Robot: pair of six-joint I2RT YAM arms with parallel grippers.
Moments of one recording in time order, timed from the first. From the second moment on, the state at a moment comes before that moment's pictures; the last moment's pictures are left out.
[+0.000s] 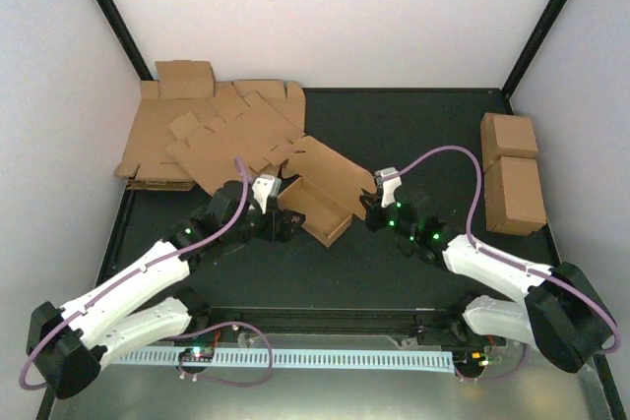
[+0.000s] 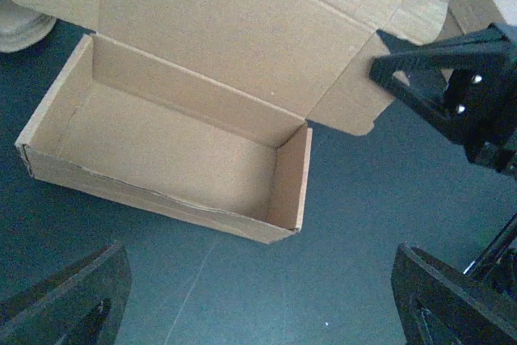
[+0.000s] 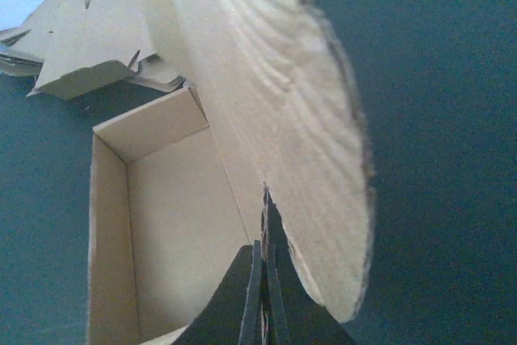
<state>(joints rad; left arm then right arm) -0.69 0.90 0.66 -0.38 0.16 -0.50 0.65 1.16 0.47 0.19 -0.05 0.34</state>
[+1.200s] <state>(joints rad) -0.58 0.69 0.70 -0.50 0.23 -0.22 0.64 0.95 0.58 -0.25 -0.23 0.18</state>
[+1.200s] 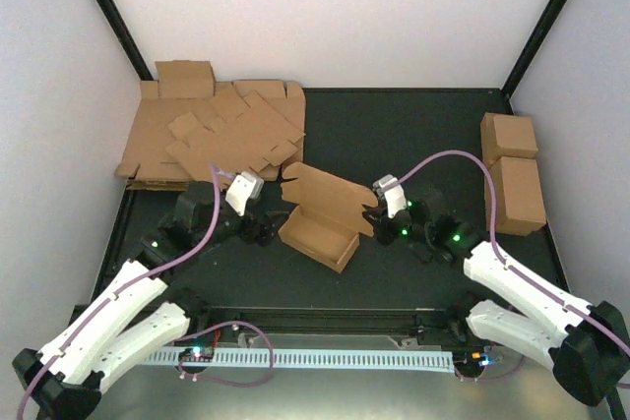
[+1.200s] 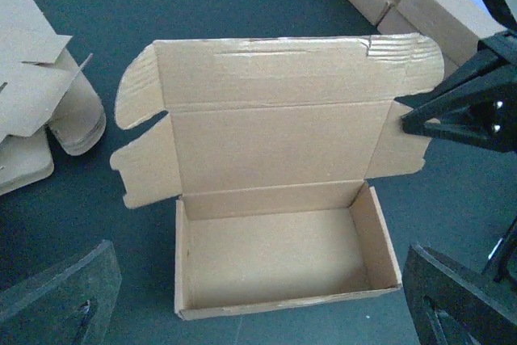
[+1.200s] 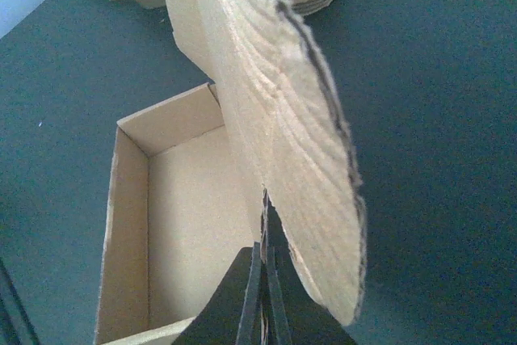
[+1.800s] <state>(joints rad) -0.57 0.85 0.67 -0.41 0.20 -0.11 0.64 1.02 0.65 -0.29 -0.29 0.12</state>
